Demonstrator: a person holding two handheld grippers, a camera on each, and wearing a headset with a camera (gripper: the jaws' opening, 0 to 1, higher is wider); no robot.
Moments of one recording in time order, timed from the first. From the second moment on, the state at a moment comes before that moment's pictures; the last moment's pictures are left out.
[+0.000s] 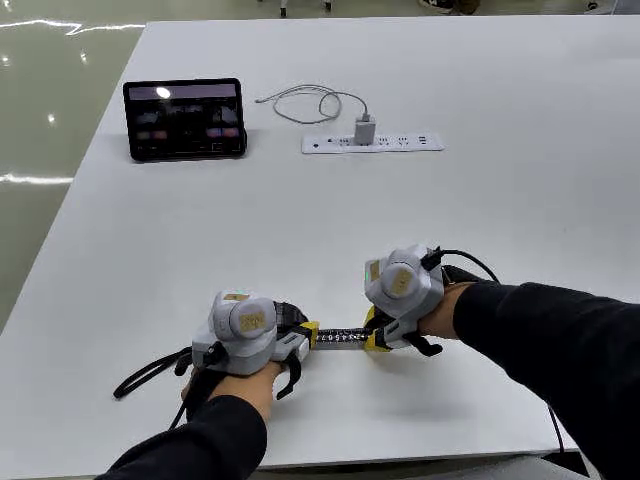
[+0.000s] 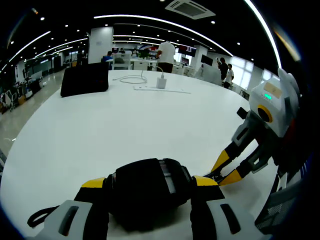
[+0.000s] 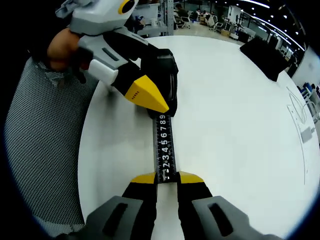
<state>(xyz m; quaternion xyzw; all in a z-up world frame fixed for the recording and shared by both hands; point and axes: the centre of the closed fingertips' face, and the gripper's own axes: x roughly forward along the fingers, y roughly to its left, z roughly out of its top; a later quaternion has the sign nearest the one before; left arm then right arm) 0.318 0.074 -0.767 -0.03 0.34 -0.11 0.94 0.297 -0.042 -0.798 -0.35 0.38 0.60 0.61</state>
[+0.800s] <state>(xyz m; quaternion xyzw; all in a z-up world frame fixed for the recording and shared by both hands) 0.318 0.075 -0.766 -0.04 0.34 -0.10 0.93 0.295 -0.030 -0.798 -0.35 0.38 0.59 0.62</state>
